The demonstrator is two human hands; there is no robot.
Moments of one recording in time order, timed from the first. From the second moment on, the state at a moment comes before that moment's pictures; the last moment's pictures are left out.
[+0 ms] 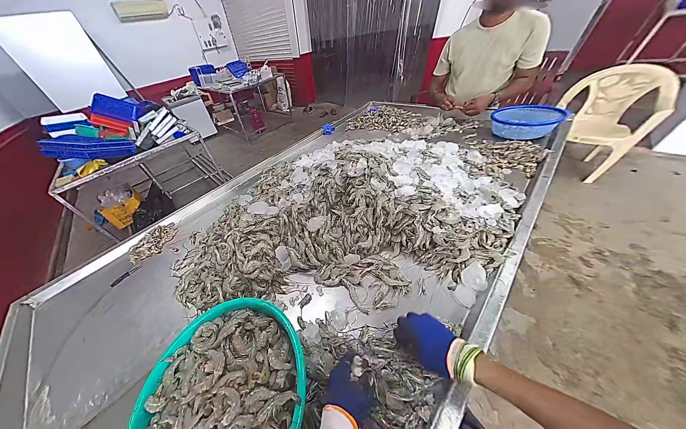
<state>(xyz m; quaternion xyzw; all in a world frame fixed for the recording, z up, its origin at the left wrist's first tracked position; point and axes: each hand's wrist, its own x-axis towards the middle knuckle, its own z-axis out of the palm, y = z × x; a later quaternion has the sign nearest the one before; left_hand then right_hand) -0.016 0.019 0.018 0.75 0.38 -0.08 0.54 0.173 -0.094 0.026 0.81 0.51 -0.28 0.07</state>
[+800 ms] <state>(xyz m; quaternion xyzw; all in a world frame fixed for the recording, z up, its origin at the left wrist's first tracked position) -0.031 0.017 0.025 0.65 0.33 0.12 0.67 0.275 -0.032 -0.028 0.81 0.55 -0.19 -0.02</state>
